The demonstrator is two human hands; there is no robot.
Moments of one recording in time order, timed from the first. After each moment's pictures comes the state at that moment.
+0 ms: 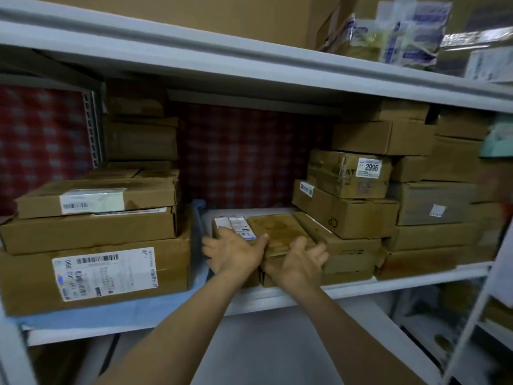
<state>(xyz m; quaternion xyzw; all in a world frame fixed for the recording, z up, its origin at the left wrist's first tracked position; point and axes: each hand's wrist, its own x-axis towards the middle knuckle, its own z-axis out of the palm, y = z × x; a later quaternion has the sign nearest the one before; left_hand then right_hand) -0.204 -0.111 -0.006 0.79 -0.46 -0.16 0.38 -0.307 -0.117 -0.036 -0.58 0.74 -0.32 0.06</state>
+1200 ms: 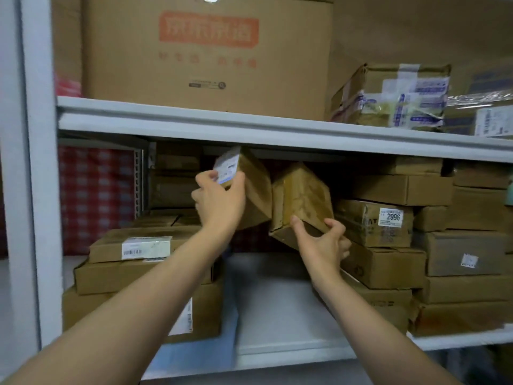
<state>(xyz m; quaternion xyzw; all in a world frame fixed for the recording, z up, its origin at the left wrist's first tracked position) -0.130 -0.069 0.149 0.55 -0.43 -0.11 0.70 -0.286 -0.117 0.075 -0.49 0.56 -0.64 0.19</state>
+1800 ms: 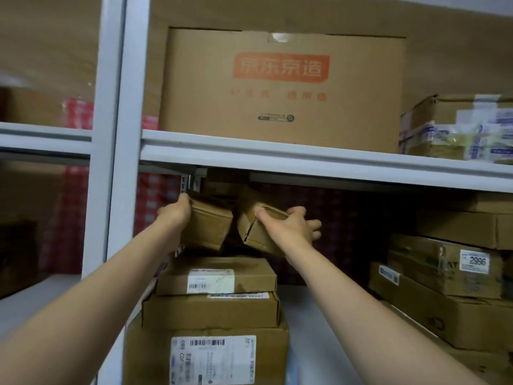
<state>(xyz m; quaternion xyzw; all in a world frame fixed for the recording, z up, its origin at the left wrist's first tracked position) 0.098 -0.105 0.168 0.64 -0.31 -0.26 0.66 -0.121 -0.135 0.159 -0.61 0.57 -0.51 0.21</state>
